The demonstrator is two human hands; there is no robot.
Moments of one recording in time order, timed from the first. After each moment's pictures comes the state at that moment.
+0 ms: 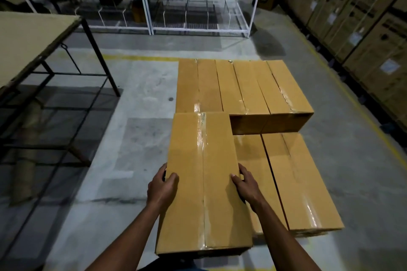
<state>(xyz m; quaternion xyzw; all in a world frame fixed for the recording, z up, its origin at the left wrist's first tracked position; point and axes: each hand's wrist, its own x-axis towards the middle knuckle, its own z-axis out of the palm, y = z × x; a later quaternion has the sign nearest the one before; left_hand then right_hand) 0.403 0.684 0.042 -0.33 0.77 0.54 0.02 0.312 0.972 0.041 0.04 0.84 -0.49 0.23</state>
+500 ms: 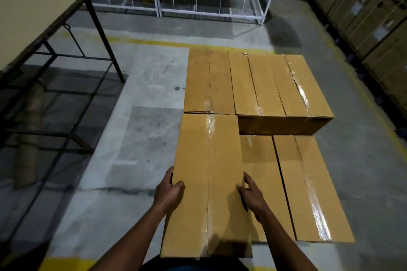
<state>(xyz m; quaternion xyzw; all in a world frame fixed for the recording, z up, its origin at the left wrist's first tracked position) 0.372 0.662 0.012 -0.34 0.75 0.55 0.10 0.283 0.948 0.008 0.08 0.84 -0.46 0.27</state>
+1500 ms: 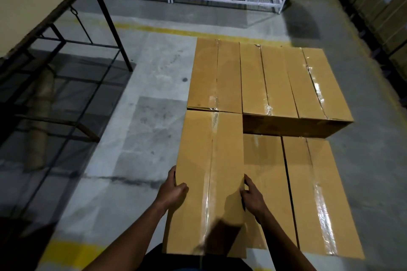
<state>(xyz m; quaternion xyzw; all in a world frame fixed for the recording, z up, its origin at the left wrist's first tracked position) 0.342 0.664 -0.036 -0.34 0.74 0.56 0.16 0.244 0.959 -0.048 0.03 0.85 -0.42 0.31</state>
